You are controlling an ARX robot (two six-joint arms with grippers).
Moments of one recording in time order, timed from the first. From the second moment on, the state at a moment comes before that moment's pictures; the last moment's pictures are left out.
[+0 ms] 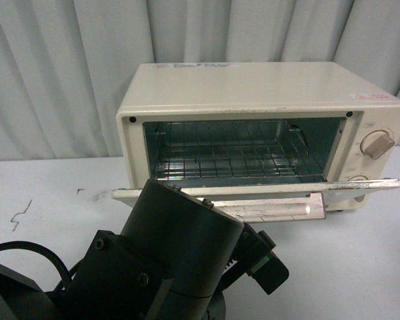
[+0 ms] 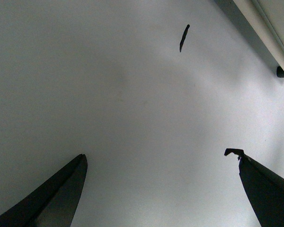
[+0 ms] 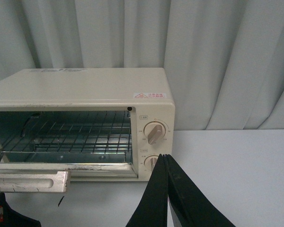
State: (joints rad) left arm -0.75 2.06 0.81 0.46 -0.07 -1.16; right arm 0.00 0.27 0.01 0.28 0.00 -0.02
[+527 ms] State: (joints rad) left arm -0.75 2.06 0.81 0.46 -0.07 -1.16; right arm 0.00 0.03 0.01 -0.01 0.00 -0.02
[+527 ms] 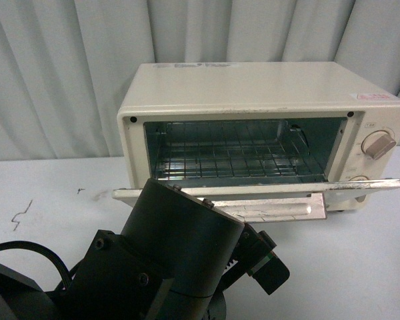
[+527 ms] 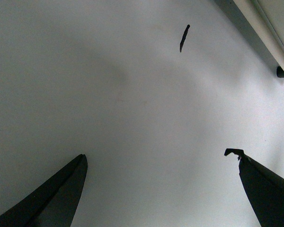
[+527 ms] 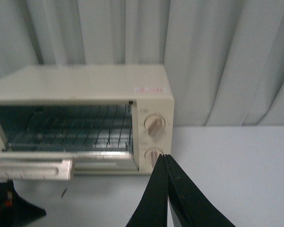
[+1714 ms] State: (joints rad) left arm -0.79 1.98 0.71 0.59 -0.41 -1.40; right arm 0.00 0.00 0.01 0.00 0.00 -0.01
